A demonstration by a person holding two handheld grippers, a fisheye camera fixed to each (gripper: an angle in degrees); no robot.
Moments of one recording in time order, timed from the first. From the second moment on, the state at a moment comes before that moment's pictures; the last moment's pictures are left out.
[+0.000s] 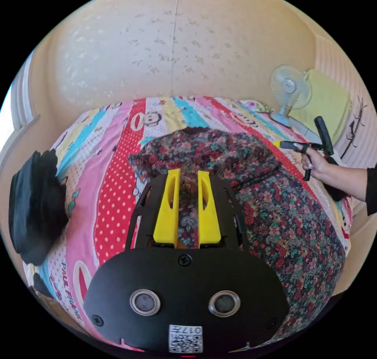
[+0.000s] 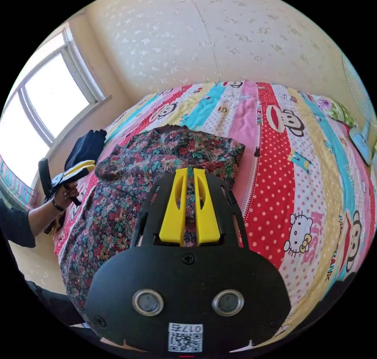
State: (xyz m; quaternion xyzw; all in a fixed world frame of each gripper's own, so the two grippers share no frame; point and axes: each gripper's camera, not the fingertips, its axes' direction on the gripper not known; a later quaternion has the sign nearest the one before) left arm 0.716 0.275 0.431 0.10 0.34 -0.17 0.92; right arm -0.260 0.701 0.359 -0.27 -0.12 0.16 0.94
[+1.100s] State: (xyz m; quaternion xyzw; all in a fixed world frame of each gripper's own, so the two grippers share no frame) left arm 0.746 0.332 0.441 -0.03 0.28 -0.08 0.96; right arm -0.266 0.775 0.413 -0.40 -0.22 0.10 0.88
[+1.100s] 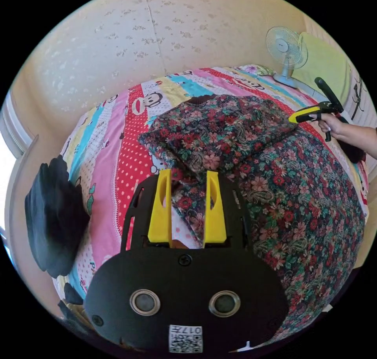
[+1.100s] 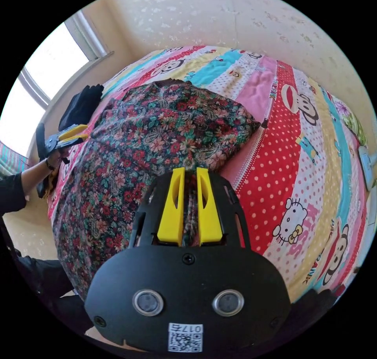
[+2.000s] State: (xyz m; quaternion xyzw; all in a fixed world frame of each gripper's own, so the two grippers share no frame) left arm 0.791 0.671 0.288 -0.32 0.55 -0.05 0.77; right arm -0.333 1.035 0.092 -0.67 -0.25 0.31 0.63
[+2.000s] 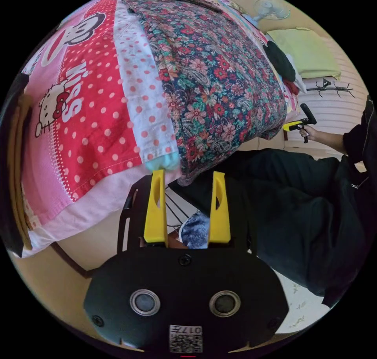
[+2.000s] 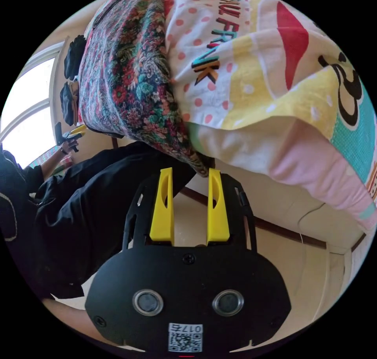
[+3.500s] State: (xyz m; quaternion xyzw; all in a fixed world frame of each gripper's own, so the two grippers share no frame) left arm 0.668 0.639 0.415 -0.23 0.65 -0.38 0.62; right arm -0.141 0.960 0.131 -0.32 -0.29 0.59 0.68
